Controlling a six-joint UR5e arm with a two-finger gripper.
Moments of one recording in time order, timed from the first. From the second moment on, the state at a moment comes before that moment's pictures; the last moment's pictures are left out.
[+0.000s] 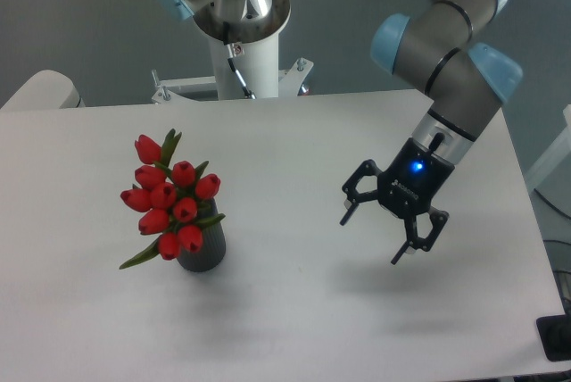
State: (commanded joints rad) arm 2.73 -2.02 -1.49 -1.11 0.96 1.43
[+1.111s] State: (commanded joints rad) arm 2.51 -2.14 -1.39 -1.20 1.57 1.53
